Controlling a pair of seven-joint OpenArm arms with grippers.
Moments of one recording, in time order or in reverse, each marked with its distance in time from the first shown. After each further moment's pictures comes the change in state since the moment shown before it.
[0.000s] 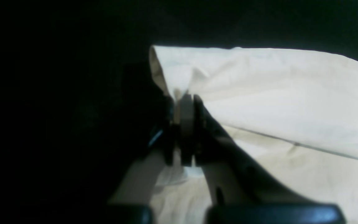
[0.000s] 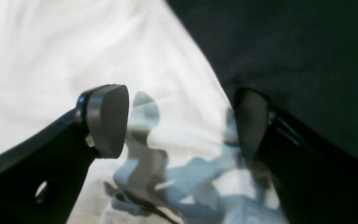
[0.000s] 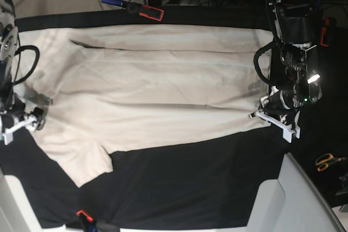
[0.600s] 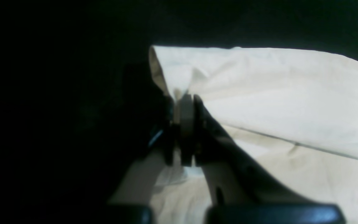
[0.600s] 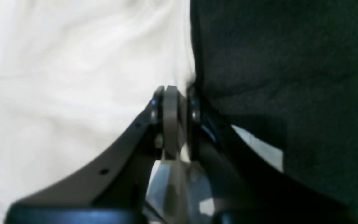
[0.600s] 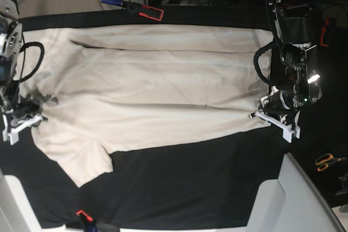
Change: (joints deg) left arm 0.0 0.0 0.0 0.0 0.0 0.0 0.0; right arm -0.7 -1.2 -0.9 0.2 0.0 0.0 4.4
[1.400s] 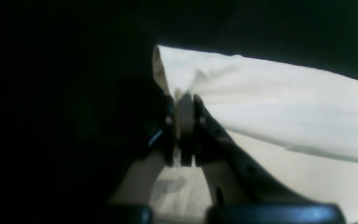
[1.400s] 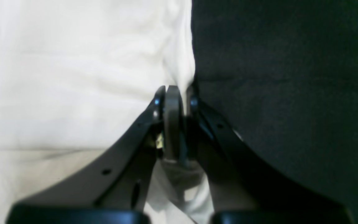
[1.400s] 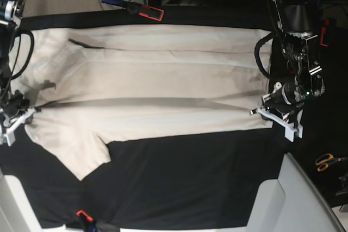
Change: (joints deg) left arm 4.5 0.0 0.2 8.8 0.0 0.0 0.4; right arm -13.6 -0.2 0.0 32.0 0.1 0.6 -17.5
